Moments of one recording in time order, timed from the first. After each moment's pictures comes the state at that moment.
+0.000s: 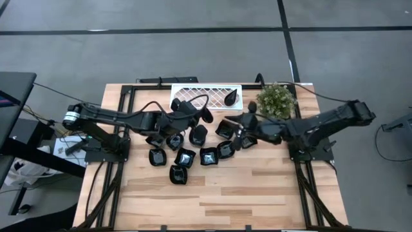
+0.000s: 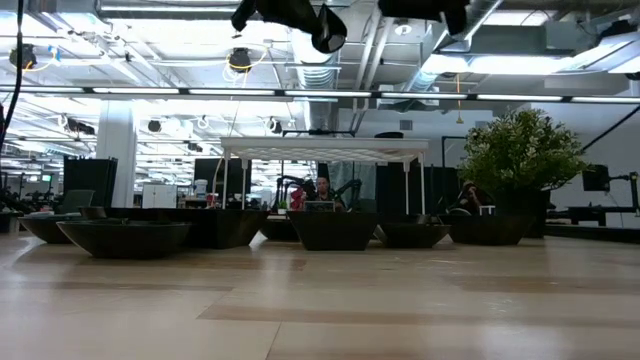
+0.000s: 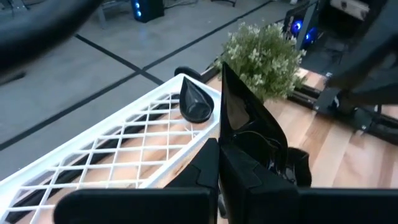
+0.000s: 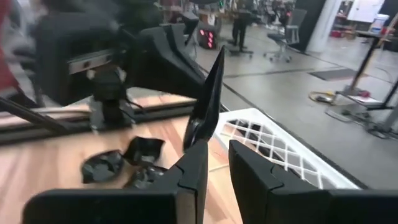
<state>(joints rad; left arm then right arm) -0.14 1.63 1.28 -0.31 -0.73 -0.32 0.21 1.14 0.85 0.14 0.66 0.02</state>
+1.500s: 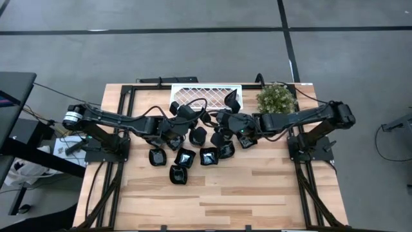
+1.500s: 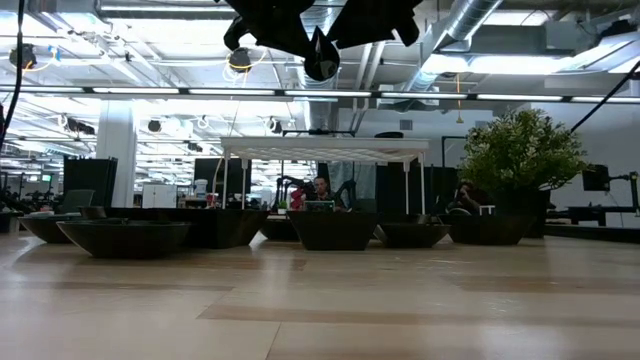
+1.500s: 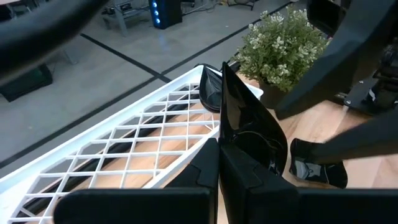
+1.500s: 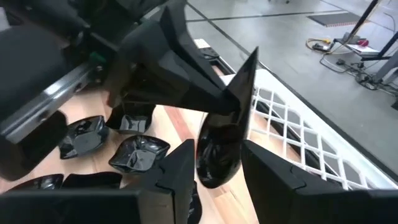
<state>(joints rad) -0.14 1.63 1.15 -0.18 -0.82 -0.29 0.11 1.45 1.20 -0.20 0.58 0.15</state>
